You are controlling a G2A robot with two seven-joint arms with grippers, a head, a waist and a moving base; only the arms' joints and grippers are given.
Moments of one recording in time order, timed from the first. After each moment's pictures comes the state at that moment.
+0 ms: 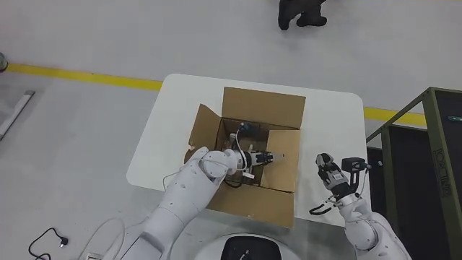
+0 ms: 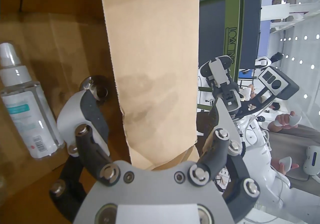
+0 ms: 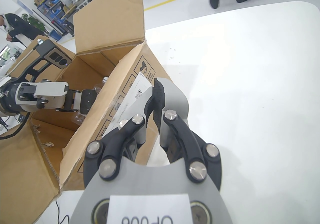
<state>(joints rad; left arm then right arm) 0.77 -1.60 -0.92 -0.73 0.32 -0.30 -0.69 -1.53 -1.21 1.50 -1.39 -0.89 -0.38 -0.12</state>
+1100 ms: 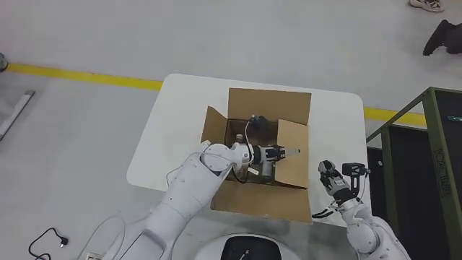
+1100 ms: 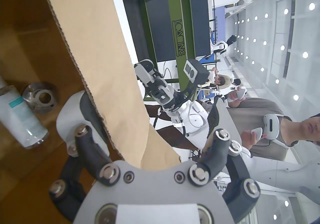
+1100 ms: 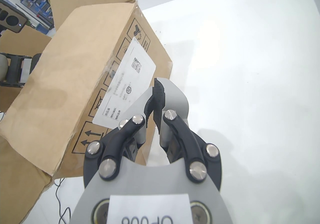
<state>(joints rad) 0.75 -1.61 -0.93 -0.82 0.13 -0.42 -0.80 -1.53 -1.21 1.50 -1.32 -0.88 -0.38 -0.08</state>
